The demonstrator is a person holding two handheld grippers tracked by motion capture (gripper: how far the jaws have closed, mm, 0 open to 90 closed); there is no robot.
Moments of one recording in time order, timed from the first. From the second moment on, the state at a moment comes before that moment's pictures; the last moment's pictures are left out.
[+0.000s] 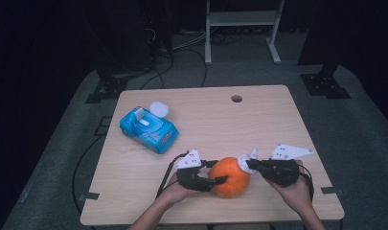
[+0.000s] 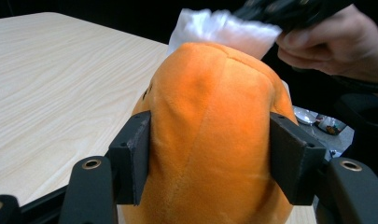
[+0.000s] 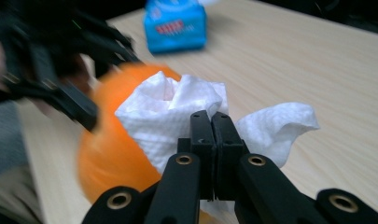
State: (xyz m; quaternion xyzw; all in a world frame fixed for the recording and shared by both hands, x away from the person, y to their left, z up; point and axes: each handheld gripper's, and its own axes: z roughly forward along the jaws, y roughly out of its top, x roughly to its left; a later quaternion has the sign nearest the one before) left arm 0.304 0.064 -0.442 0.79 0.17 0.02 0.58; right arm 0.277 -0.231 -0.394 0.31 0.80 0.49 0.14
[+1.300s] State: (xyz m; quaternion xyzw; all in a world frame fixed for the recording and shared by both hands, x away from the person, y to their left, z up) left arm 0.301 0.054 -0.439 0.79 0.18 0.03 0.58; right arm 0.253 -0.193 -0.375 0.23 0.82 0.49 0.15
